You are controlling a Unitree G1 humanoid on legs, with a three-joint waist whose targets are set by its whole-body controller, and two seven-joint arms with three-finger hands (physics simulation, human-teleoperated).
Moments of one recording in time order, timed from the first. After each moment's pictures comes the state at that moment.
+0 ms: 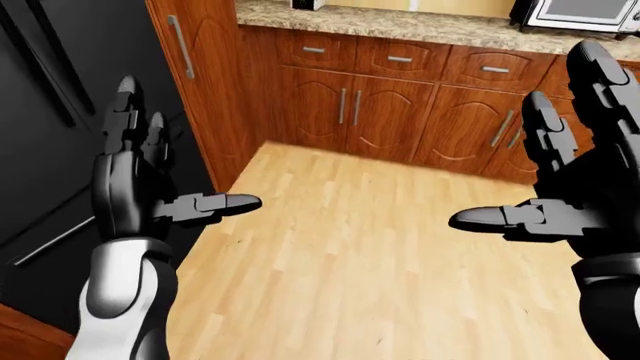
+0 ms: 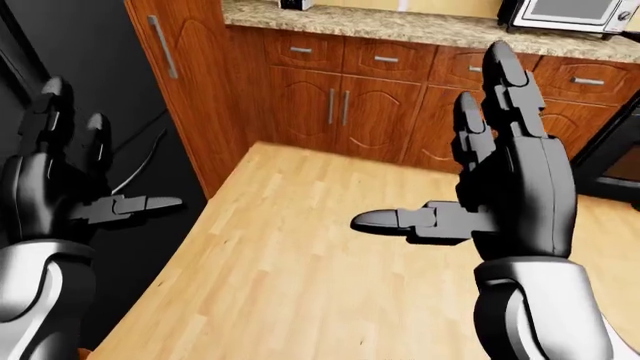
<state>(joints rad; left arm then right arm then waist) -0.27 0.17 0.25 -0.81 -0.17 0.74 0.11 -0.26 -0.72 -0.34 -1.04 1.11 0.84 -0.78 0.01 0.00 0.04</state>
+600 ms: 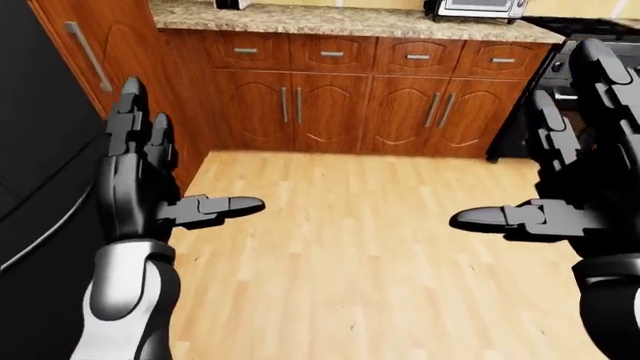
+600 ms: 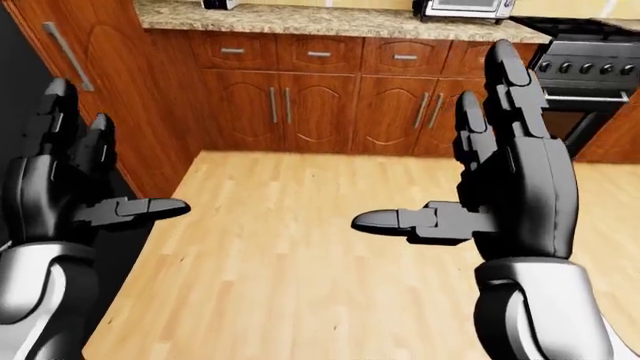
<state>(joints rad) -0.26 0.16 0.24 -0.81 -0.16 0.73 0.10 -0.25 -0.71 -0.34 -1.05 1.09 0.84 -0.77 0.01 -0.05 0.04</state>
